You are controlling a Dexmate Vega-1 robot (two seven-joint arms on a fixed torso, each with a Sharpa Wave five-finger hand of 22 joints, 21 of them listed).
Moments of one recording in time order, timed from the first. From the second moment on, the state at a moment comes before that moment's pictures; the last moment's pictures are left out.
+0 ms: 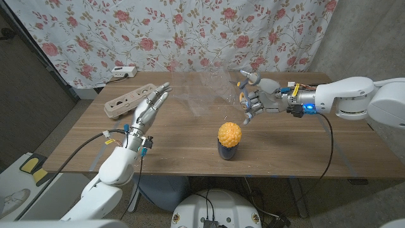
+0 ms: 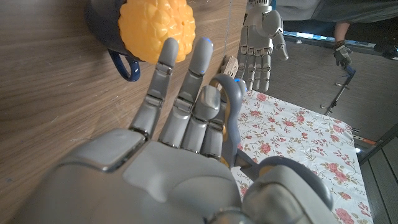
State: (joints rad) left arm 1.41 0.64 0.14 -1.90 -0.29 -0.52 0.18; left_hand 0.77 0.02 0.03 0.01 0.24 0.37 -0.19 0.19 0.19 0.41 -0.19 0.25 0.33 0.13 -0.09 0.22 0.24 0.07 0.14 0.21 0.19; right arm -1.08 -1.26 -0.02 -2.36 1.15 -0.57 0.24; right_hand 0.01 -0.08 -0.15 -0.02 0.41 0.83 0.06 1.16 1.11 1.03 0.03 1.49 1.16 1.08 -0.13 0.53 1.05 0.71 0.12 0.83 0.19
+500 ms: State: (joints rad) left arm 1.36 0.69 0.12 -1.94 -0.06 -0.37 0.27; left_hand 0.71 -0.02 -0.02 0.02 0.24 0.09 -0.15 0.20 0.19 0.29 -0.17 0.22 0.33 0.07 -0.07 0.20 0.23 0.05 0.16 0.21 0.19; right arm -1.12 -1.29 0.01 -2.37 1.17 -0.58 0.23; right_hand 0.00 -0.07 -0.15 -0.02 0.43 0.83 0.05 1.16 1.11 1.04 0.03 1.48 1.17 1.09 -0.13 0.54 1.05 0.72 0.13 0.82 0.19
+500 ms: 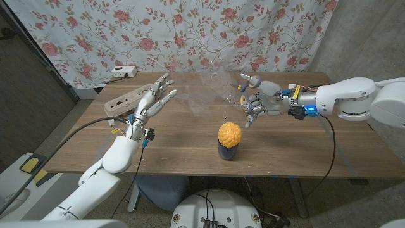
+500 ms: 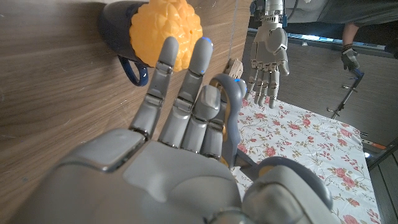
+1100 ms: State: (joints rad) left arm 1.37 0.81 0.09 -2.02 0.03 -0.22 0.22; left_hand 0.86 0.06 0.06 -0.07 0.24 0.07 -0.14 0.19 0.19 0.17 -0.13 0.20 0.31 -0.01 -0.04 0.18 0.20 0.04 0.17 0.21 0.19; right arm -1.17 -1.29 0.06 -2.39 1.17 -0.59 0.23; right_hand 0.01 -0.07 -0.15 -0.02 0.43 0.83 0.05 1.16 1.11 1.04 0.03 1.48 1.16 1.08 -0.13 0.54 1.04 0.73 0.12 0.80 0.19
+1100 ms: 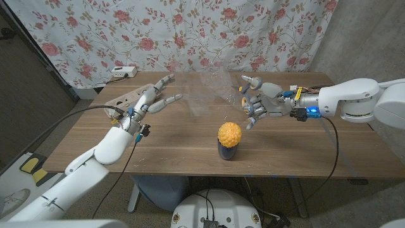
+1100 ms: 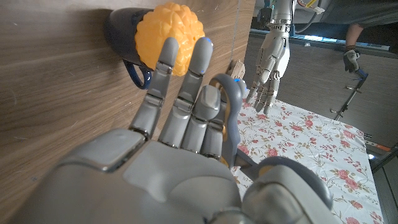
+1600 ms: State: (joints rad) left arm 1.35 0.91 0.13 -2.12 0.28 0.05 0.24; left_hand 0.84 0.04 0.04 -0.07 0.23 0.05 -0.15 0.19 0.19 0.13 -0.13 0.20 0.31 -0.04 -0.05 0.18 0.19 0.04 0.17 0.21 0.19; right arm -1.15 -1.28 0.04 -2.38 1.15 -0.60 0.24; right_hand 0.02 -0.06 -0.15 -0.02 0.43 0.84 0.05 1.16 1.11 1.04 0.03 1.48 1.17 1.08 -0.14 0.56 1.04 0.74 0.13 0.79 0.19
